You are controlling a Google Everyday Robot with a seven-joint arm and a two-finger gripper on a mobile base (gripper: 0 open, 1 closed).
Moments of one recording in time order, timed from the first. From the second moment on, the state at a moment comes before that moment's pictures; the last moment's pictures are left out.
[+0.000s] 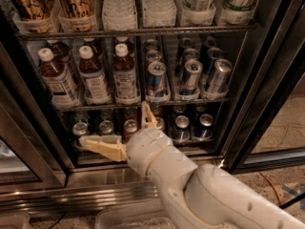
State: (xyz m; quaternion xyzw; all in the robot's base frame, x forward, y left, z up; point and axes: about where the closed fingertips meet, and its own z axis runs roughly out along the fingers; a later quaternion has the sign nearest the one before) arm 0.464 0.071 0.861 -0.23 0.66 0.28 0.66
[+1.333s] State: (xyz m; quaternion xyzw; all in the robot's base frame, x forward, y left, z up) arm 0.479 0.111 0.830 -0.19 0.65 0.25 0.69
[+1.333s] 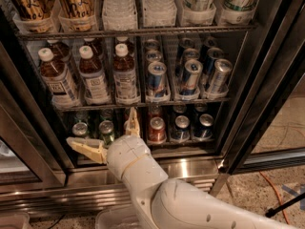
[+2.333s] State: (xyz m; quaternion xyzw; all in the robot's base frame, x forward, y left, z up) arm 0.508 0.104 0.833 -0.22 0.63 0.22 0.71
